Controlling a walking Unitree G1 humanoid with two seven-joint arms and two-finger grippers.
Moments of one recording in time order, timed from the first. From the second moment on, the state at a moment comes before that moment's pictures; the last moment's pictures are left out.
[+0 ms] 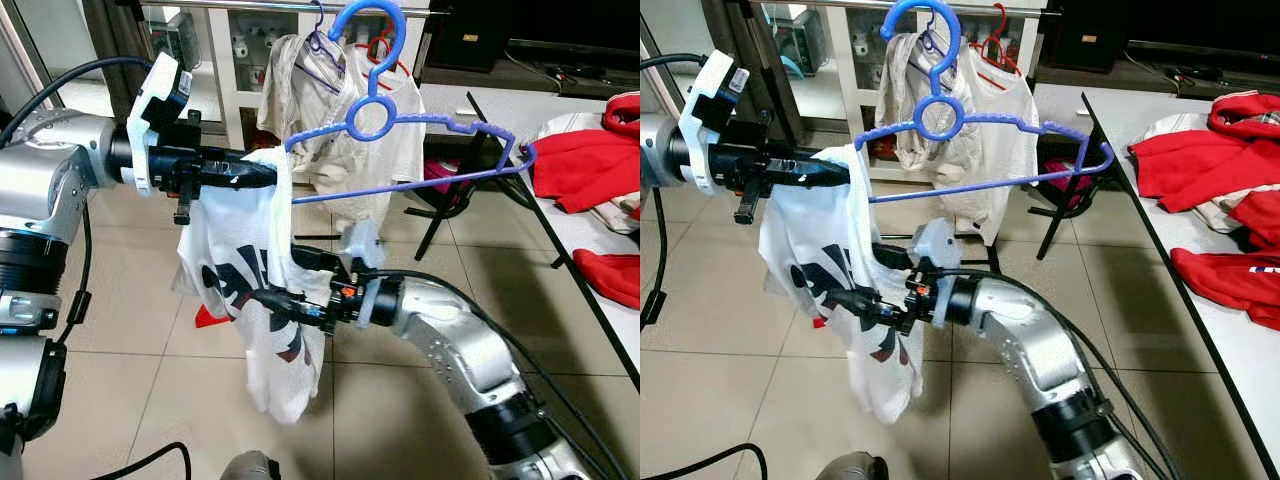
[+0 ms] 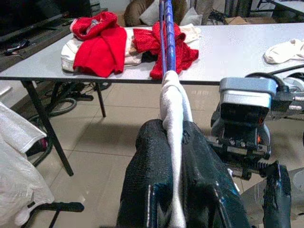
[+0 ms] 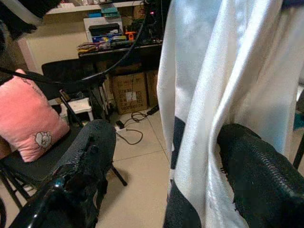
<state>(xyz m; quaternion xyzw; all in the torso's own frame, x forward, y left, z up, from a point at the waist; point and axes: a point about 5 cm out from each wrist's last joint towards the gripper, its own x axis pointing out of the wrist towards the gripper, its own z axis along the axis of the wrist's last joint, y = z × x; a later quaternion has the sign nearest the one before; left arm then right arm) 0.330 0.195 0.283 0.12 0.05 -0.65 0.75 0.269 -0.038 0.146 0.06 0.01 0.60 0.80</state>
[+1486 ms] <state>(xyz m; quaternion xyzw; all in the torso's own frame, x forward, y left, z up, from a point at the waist) 0.338 0.201 0.289 0.12 0.03 -0.63 0.77 0.259 -0.029 0.074 0.07 0.15 0.63 0.76</state>
